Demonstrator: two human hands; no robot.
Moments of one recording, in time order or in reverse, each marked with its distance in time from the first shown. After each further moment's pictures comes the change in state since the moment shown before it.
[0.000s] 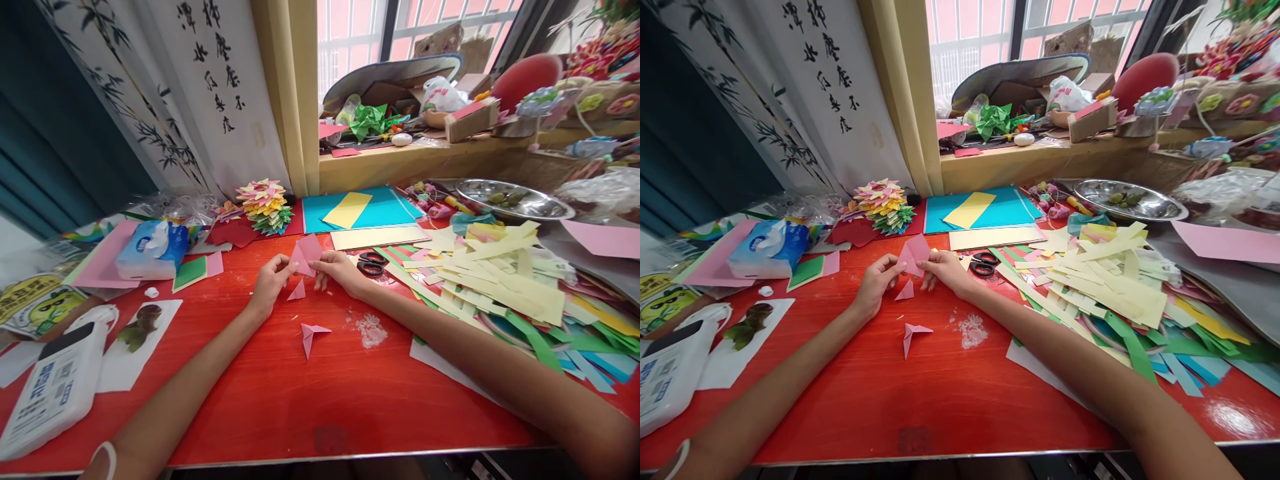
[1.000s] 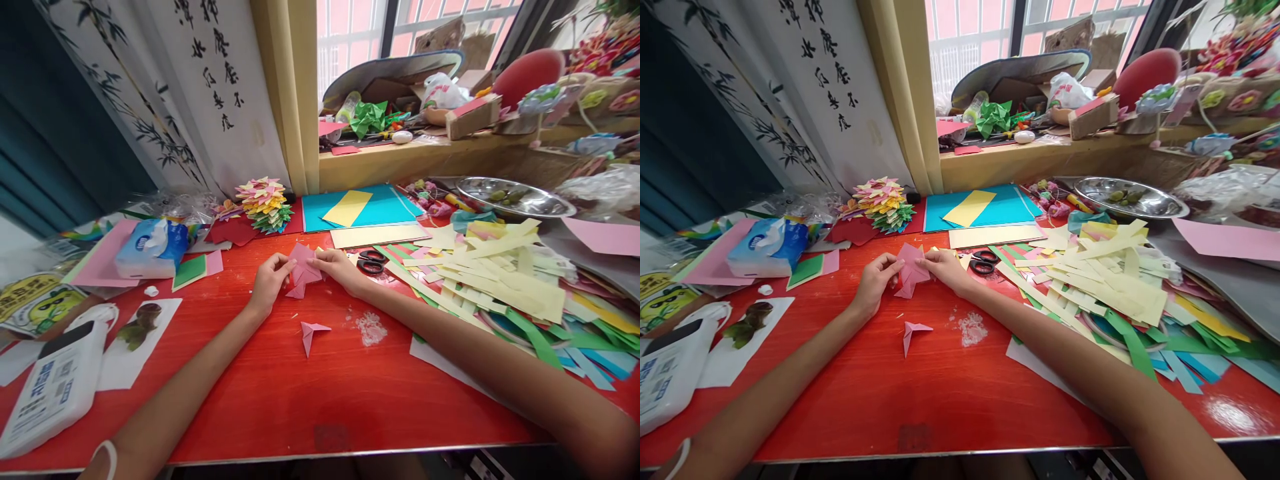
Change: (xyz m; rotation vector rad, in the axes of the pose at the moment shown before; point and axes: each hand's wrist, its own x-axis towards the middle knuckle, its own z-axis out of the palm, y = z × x) left_hand 0.000 -0.005 -0.002 0.019 0.037 0.008; right_hand 0.002 0.006 -0.004 -0.283 0.085 -0.069
